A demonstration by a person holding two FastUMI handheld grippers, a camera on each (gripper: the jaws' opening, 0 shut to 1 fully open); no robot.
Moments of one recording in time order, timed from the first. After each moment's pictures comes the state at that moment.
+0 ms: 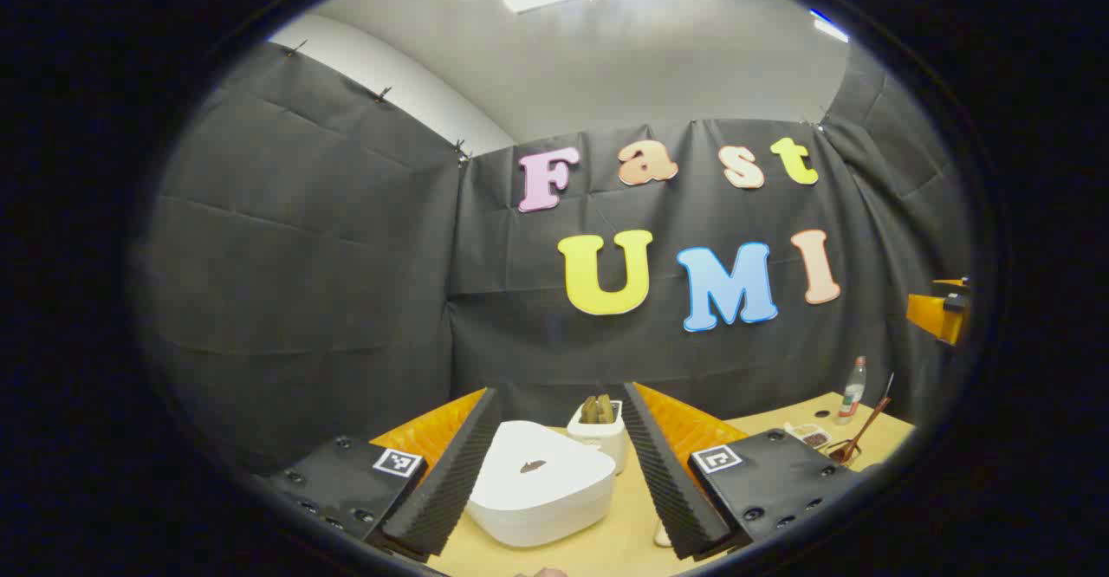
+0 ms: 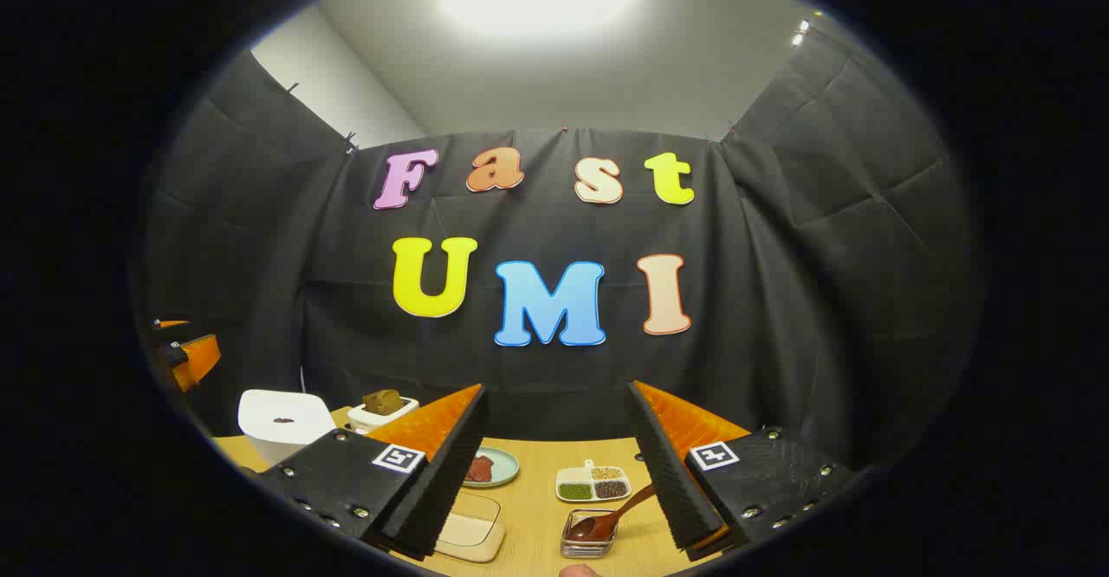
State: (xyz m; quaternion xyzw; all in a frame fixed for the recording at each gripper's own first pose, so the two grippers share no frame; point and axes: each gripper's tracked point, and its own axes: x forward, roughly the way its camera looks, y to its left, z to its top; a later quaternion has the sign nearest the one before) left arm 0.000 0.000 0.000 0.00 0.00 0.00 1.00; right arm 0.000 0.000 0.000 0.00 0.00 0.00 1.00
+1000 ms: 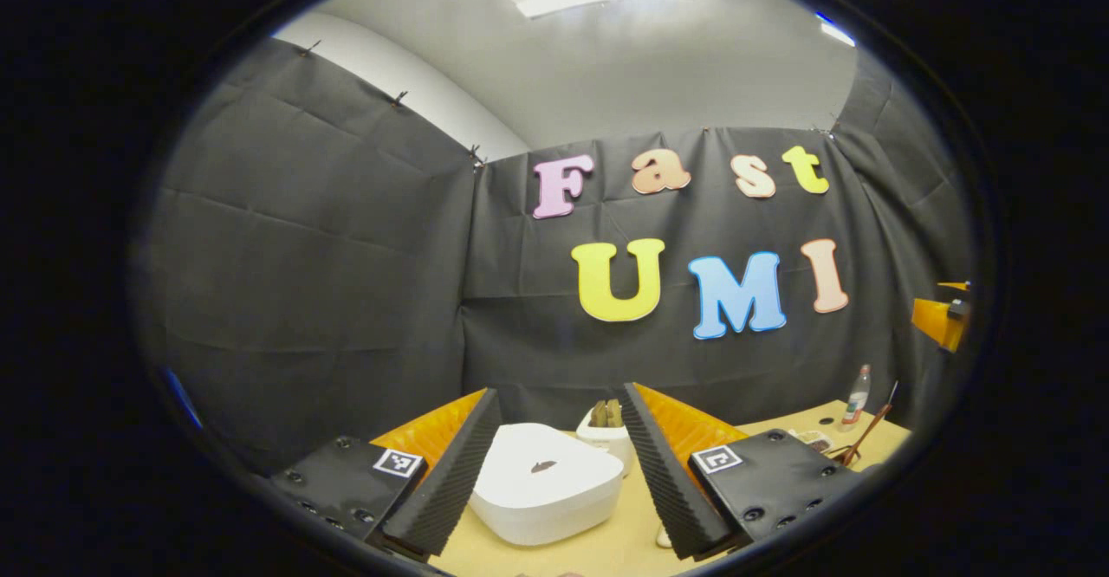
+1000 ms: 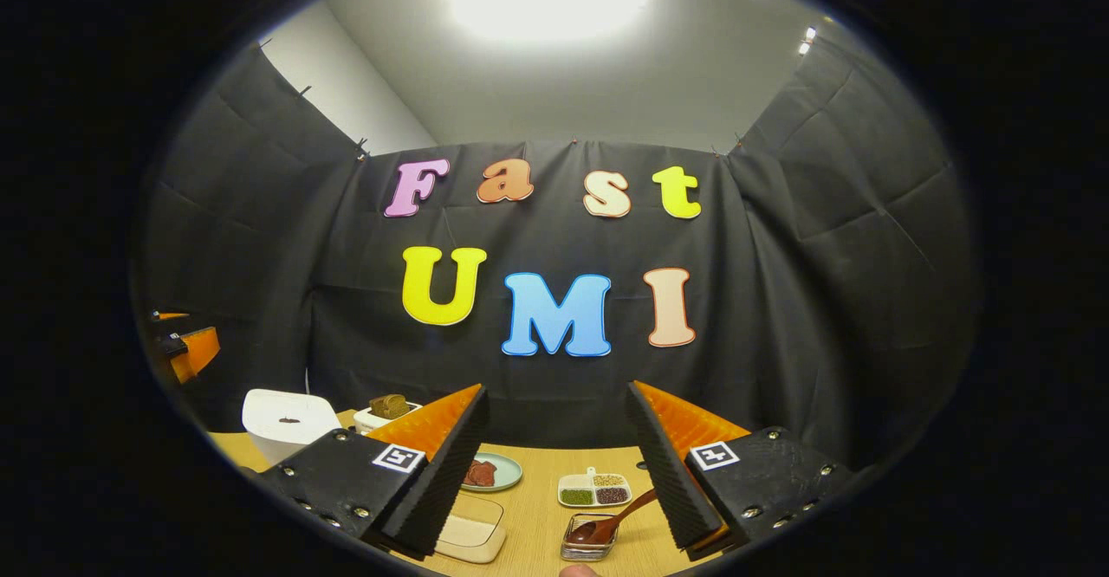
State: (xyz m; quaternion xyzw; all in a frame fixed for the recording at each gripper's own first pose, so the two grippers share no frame) left arm -0.013 0.013 0.003 -0.01 -0.01 0.01 1.00; right arm -0.014 0.002 0.010 -0.01 -0.02 0.00 1.00
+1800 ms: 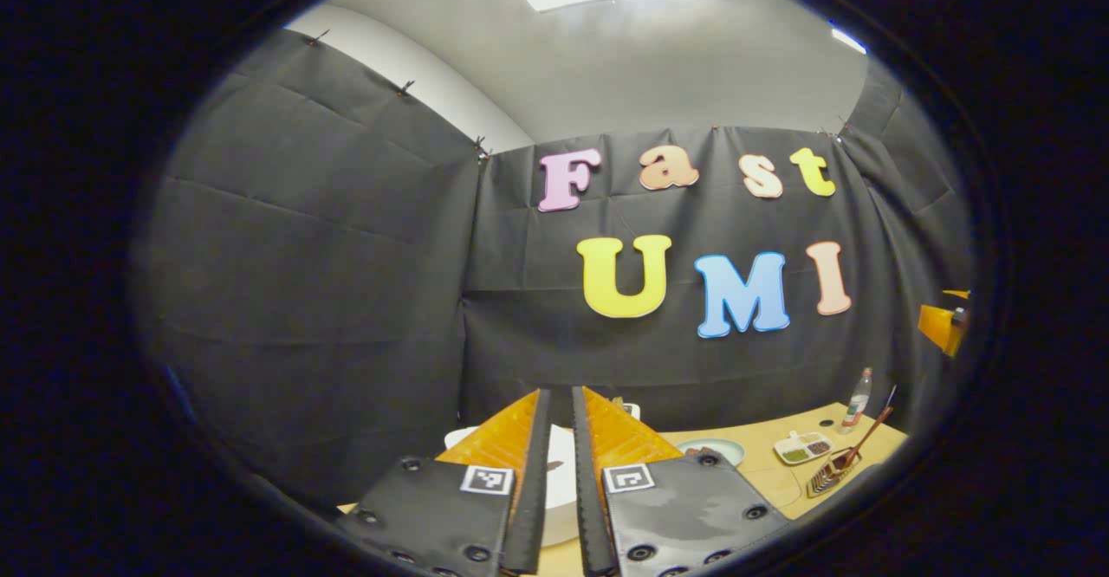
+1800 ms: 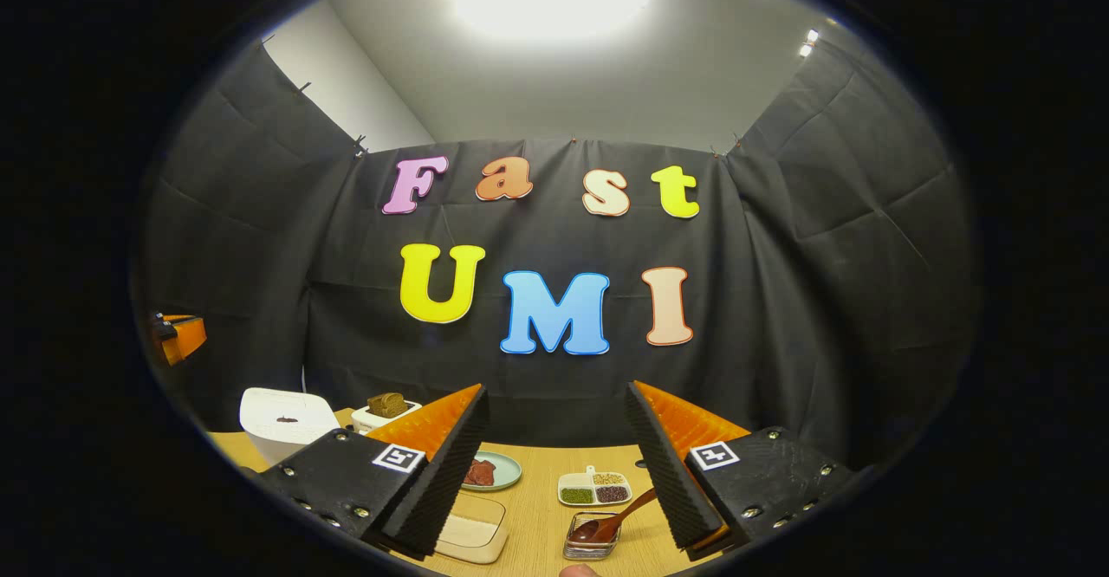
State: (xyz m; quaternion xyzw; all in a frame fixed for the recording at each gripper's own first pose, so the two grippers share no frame) left arm 0.002 0.042 -0.003 -0.02 0.01 0.01 1.00; right arm -0.015 0.011 0.010 -0.02 -0.02 -0.01 1.00
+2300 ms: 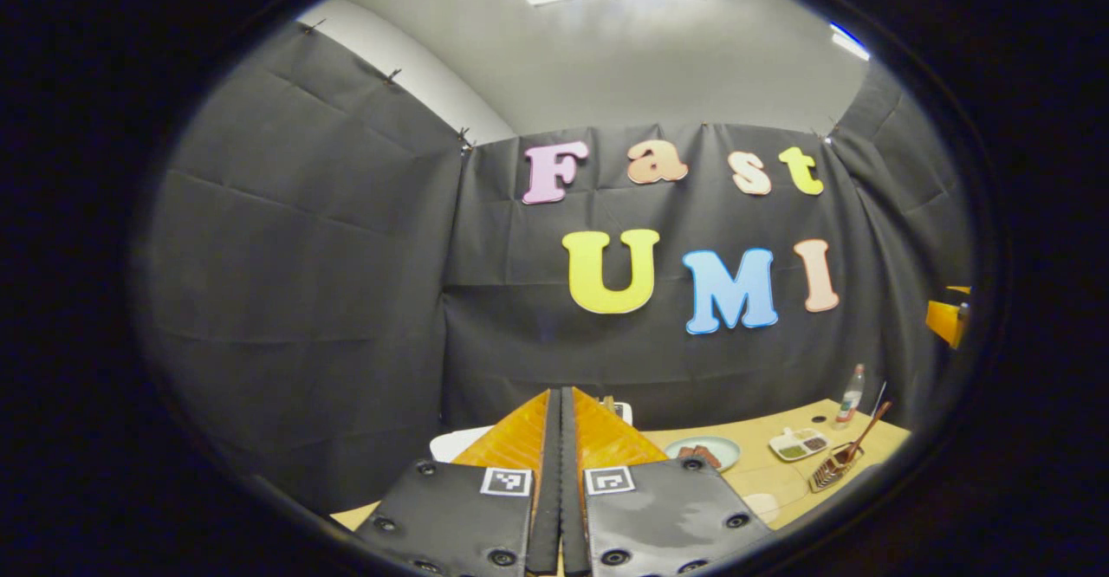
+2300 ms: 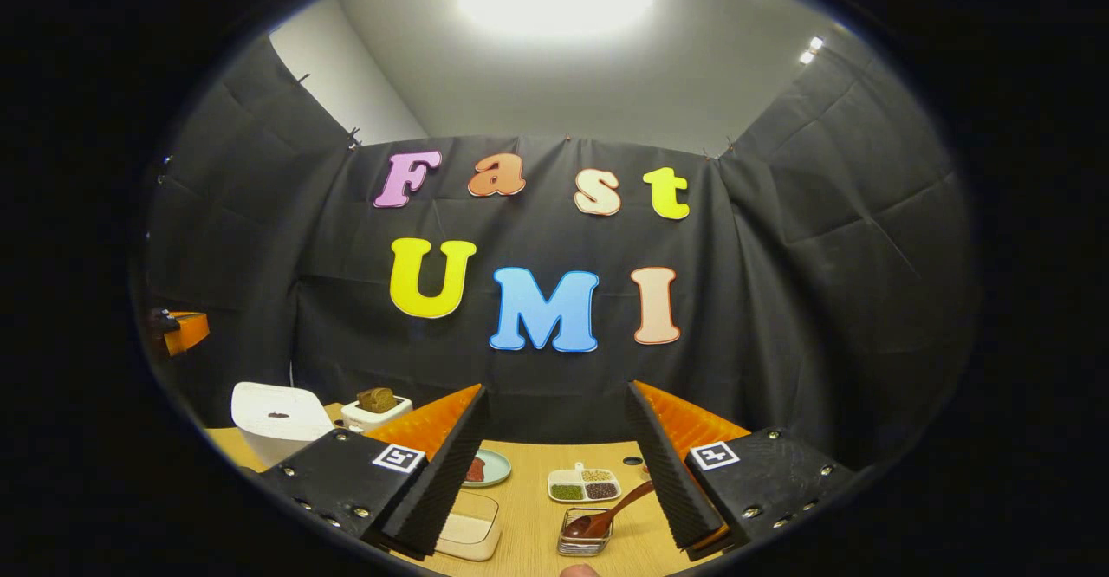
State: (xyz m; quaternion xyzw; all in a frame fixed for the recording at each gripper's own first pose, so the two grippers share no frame) left arm 0.043 0.052 -0.017 -0.03 0.02 -0.03 1.00; right arm -0.024 0.010 0.010 -0.03 -0.02 -0.04 1.00
